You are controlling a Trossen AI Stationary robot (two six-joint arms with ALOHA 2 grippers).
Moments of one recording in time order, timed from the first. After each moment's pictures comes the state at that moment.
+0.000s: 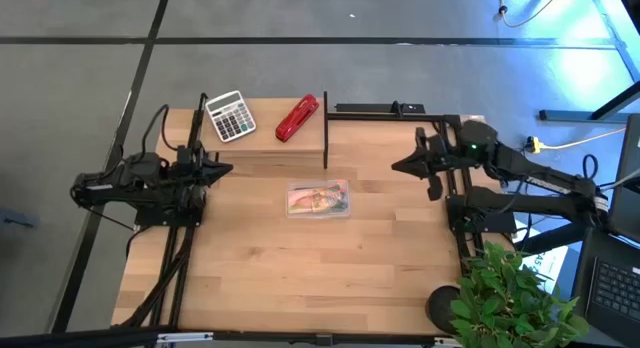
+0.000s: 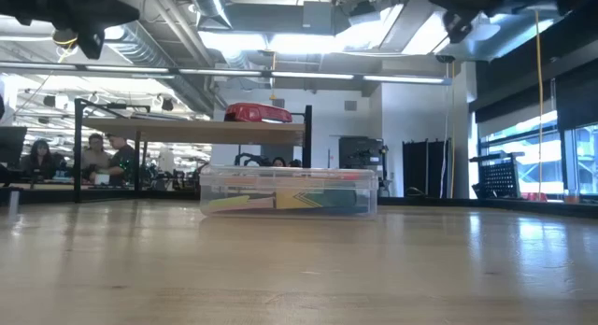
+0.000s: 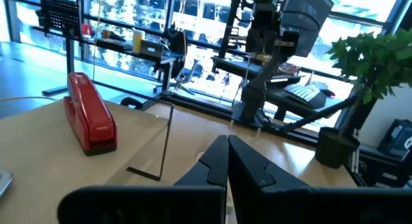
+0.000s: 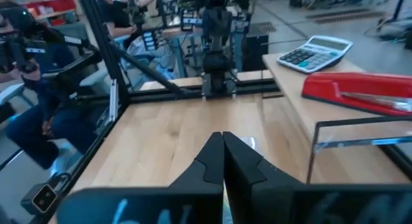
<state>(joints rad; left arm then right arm) -0.02 0.02 0.40 -0.38 -0.27 -0.25 -0.37 0.69 0.69 -0.18 -0.47 0.05</state>
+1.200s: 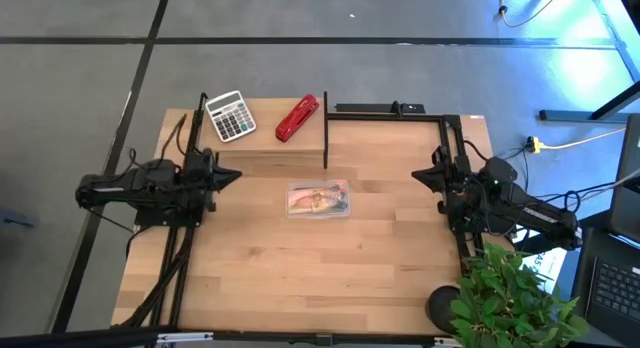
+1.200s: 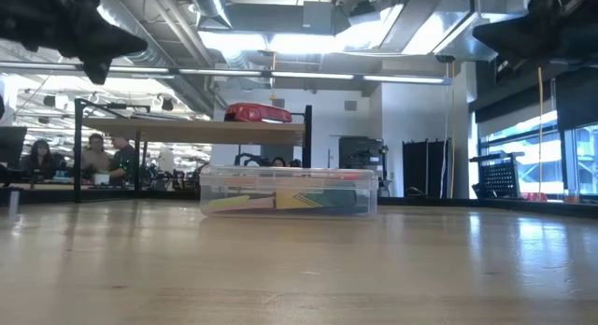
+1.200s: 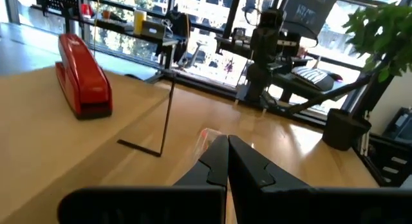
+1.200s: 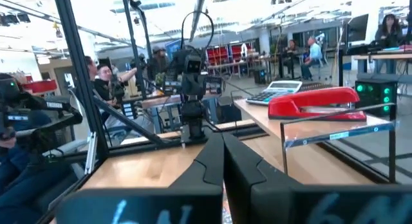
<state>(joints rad) -0.02 0.00 0.27 -0.33 -0.27 -0.28 -0.37 0.01 0.14 0.03 -0.31 0.20</state>
